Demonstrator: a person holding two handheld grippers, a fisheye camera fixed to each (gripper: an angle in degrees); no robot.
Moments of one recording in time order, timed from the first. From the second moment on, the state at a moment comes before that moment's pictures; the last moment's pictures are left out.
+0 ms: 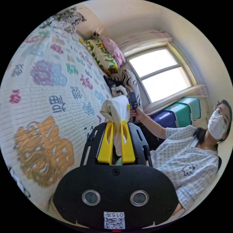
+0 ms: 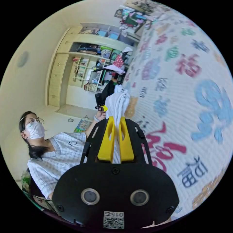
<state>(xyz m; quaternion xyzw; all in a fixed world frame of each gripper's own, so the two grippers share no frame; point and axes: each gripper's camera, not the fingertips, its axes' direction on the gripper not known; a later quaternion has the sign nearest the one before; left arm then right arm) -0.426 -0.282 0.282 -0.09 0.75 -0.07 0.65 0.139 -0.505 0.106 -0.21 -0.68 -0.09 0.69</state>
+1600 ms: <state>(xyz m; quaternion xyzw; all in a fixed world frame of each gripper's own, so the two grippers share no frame) -0.730 -0.273 0.358 -0.27 0.34 -0.14 0.89 -0.407 -0.722 0.106 -0.30 -0.55 -0.13 0.77</state>
